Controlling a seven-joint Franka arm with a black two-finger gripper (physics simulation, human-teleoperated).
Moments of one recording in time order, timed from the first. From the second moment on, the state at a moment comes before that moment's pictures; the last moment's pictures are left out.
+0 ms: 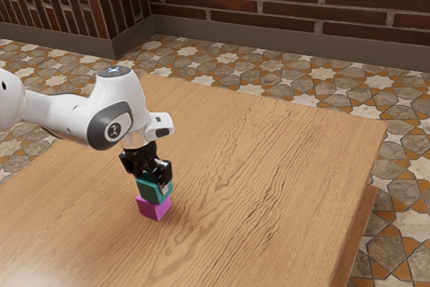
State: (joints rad) arm 0.03 0.02 -0.10 -2.31 -0.04 2.36 -0.04
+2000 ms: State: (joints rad) arm 0.01 0.02 -0.06 -2.31 -0.04 2.36 -0.04
